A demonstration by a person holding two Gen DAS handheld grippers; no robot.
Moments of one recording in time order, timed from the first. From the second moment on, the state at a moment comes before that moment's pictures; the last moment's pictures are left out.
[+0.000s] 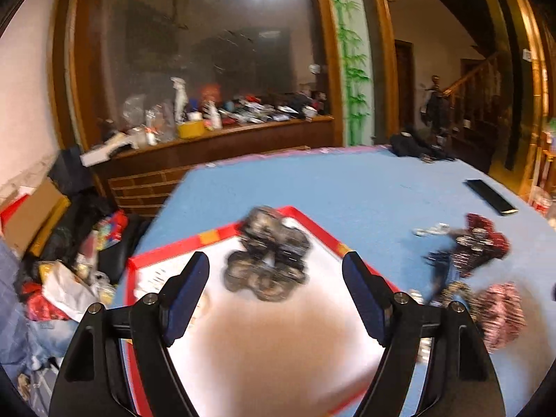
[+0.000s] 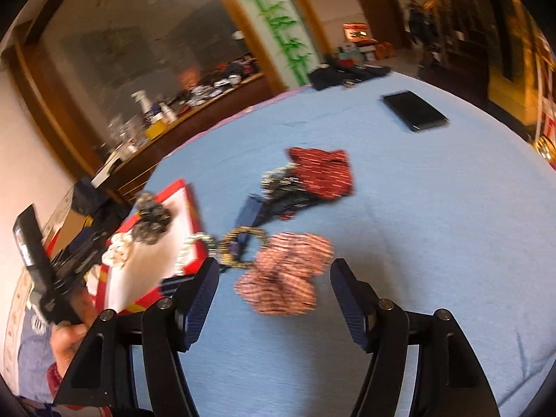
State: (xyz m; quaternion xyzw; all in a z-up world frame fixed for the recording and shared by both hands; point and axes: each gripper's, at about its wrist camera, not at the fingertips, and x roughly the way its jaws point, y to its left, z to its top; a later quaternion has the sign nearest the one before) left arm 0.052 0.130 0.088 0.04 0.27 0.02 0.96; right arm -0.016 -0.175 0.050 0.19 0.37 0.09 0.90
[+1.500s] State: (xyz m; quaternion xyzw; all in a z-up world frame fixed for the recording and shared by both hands) left arm 0.069 0.036 0.042 0.01 0.43 -0.15 0.89; right arm 0.018 -0.160 -0.005 0.18 0.42 0.13 0.88
